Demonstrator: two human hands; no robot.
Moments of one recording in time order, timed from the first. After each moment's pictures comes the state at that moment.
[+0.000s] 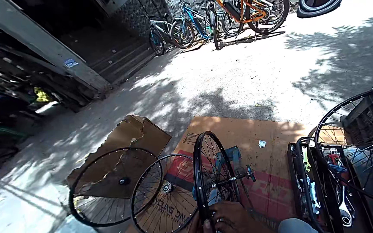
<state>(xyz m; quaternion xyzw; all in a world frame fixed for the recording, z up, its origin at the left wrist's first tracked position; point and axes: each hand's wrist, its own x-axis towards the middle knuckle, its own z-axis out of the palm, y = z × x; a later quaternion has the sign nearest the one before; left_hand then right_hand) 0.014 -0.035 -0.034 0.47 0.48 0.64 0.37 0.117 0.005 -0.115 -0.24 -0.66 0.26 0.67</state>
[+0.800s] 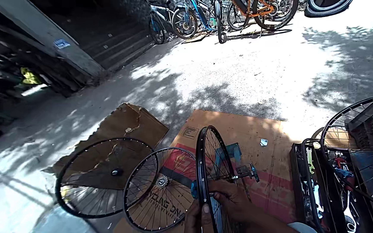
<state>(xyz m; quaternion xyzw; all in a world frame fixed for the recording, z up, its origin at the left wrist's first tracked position) 0.007 0.000 -0.019 0.53 0.51 0.58 0.35 0.126 0.054 -0.106 -0.26 -0.62 0.39 0.63</state>
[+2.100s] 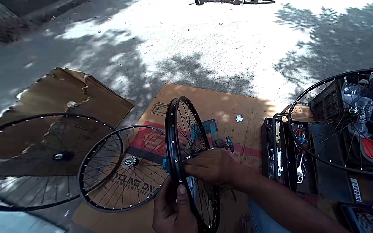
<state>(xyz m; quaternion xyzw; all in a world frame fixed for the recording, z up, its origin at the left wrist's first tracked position) 0.008 -0.019 -0.035 0.57 0.49 0.58 0.32 0.166 0.040 -0.062 -0.31 -0.81 -0.04 0.50</state>
